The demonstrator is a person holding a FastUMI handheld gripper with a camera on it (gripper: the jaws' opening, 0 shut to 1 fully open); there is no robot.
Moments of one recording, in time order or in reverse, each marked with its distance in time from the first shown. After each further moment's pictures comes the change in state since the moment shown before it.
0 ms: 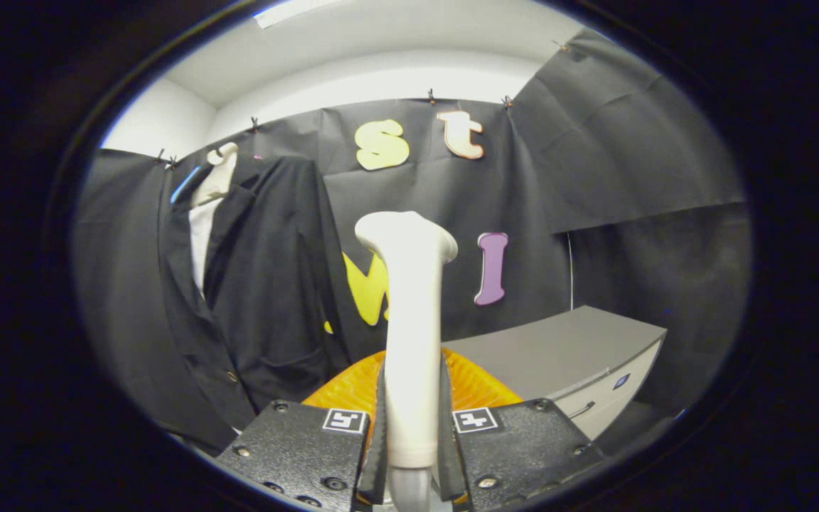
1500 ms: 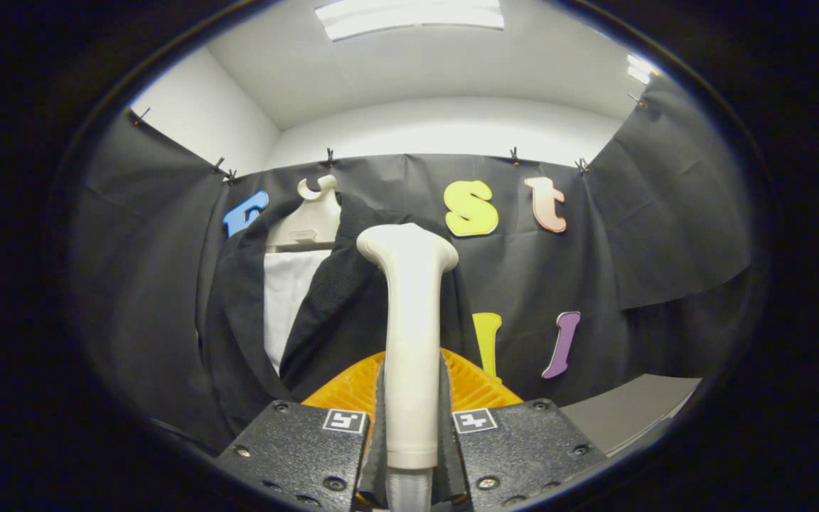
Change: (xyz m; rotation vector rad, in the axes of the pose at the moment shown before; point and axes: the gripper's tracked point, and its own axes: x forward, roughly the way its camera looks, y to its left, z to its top) arm 0.064 0.171 0.071 -0.119 -0.234 0.164
